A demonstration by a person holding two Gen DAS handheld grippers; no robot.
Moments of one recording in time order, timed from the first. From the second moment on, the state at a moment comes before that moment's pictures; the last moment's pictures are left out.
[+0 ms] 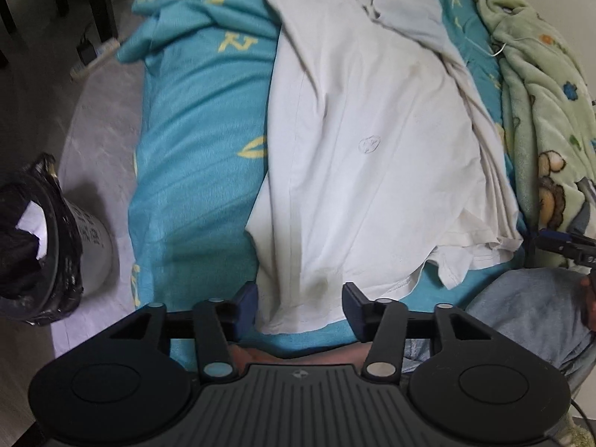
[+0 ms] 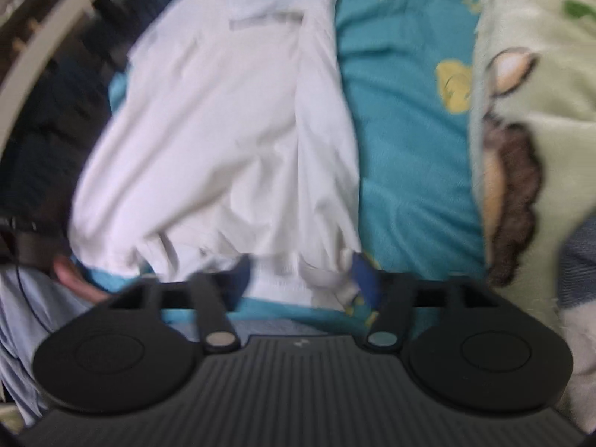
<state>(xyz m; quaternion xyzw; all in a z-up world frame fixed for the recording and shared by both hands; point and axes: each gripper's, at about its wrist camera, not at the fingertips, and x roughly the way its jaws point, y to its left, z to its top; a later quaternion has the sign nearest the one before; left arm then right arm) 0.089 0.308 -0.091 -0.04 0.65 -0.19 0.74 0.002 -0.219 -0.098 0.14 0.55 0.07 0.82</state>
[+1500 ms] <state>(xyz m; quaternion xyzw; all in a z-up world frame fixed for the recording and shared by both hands) 0.070 -0.033 -0.203 -0.09 0.52 -0.31 0.79 0.010 -0.303 -0.107 0.32 0.28 -0.09 0.90</state>
